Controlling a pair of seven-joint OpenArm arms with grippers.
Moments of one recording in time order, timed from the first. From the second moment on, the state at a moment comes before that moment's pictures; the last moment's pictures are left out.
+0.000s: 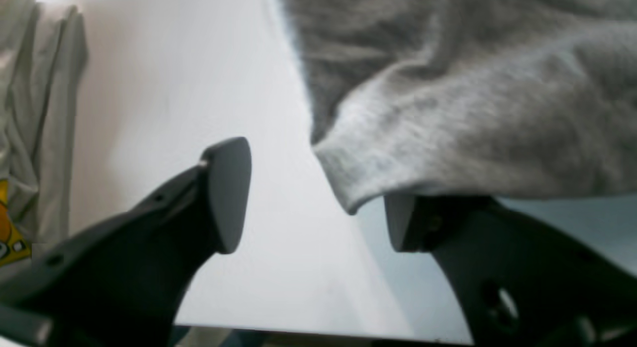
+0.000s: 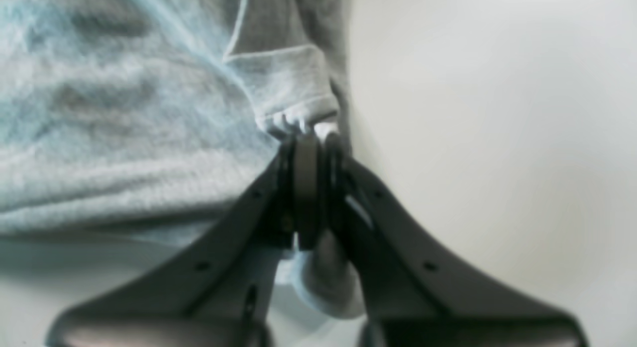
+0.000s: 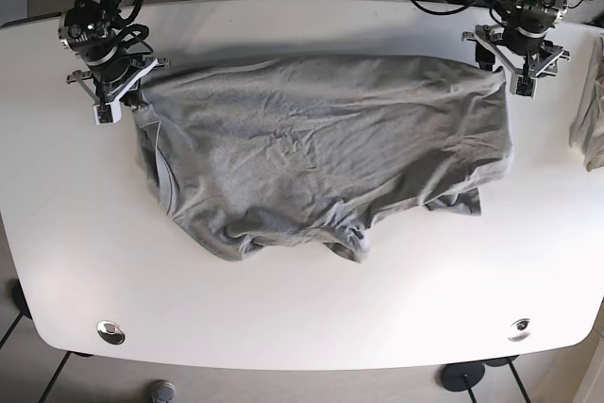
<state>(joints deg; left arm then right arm) 24.6 -2.7 -37.5 110.9 -2.7 -31.8 39.6 -15.5 3.4 31.7 102.7 5.3 34.7 -41.9</state>
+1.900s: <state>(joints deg) -17.3 -6.3 -49.0 69.4 -0.1 -40.0 48.6 22.9 5.9 20.1 51.7 6.5 35.0 -33.0</state>
